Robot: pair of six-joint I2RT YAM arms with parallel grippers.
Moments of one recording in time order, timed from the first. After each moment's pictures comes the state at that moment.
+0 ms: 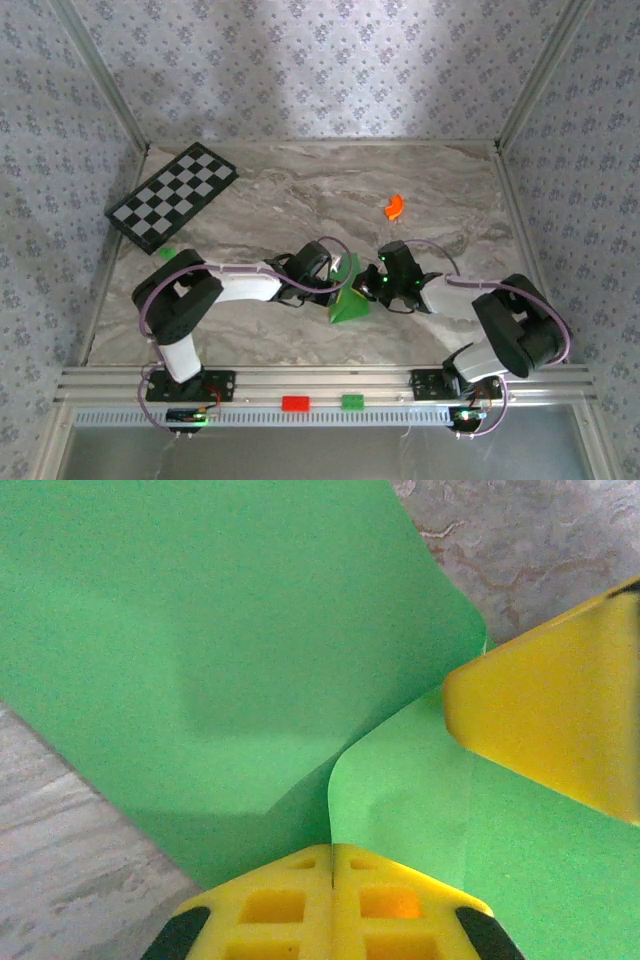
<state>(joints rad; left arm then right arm) -0.92 1.76 0.86 -0.06 0.23 -0.51 0.55 1.45 0.46 0.14 -0.38 1.09</state>
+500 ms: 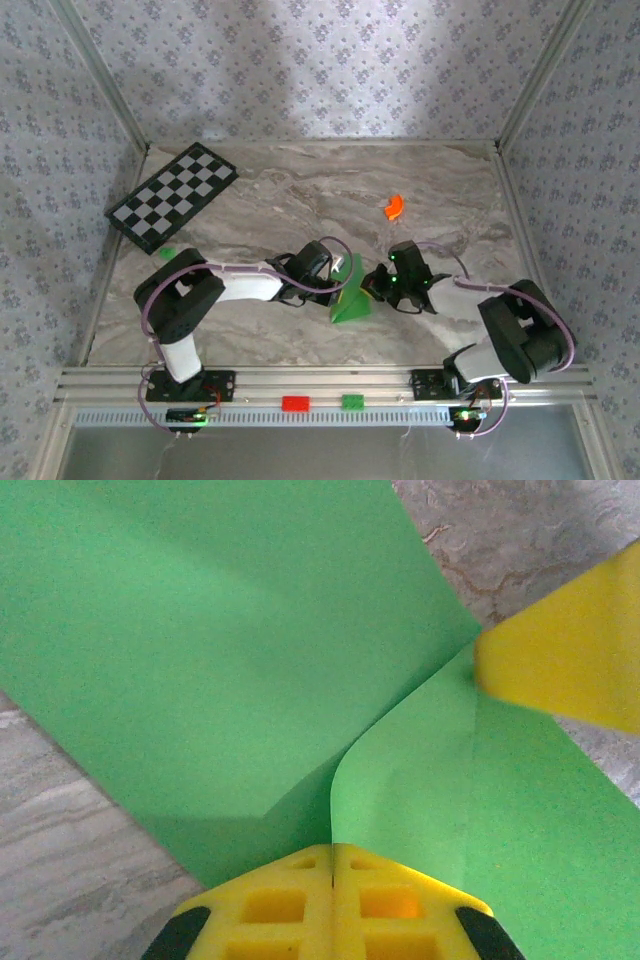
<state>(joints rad) -0.92 1.77 0.87 -0.05 0.24 -0.50 0.48 1.39 0.44 0.10 -0.41 1.09</state>
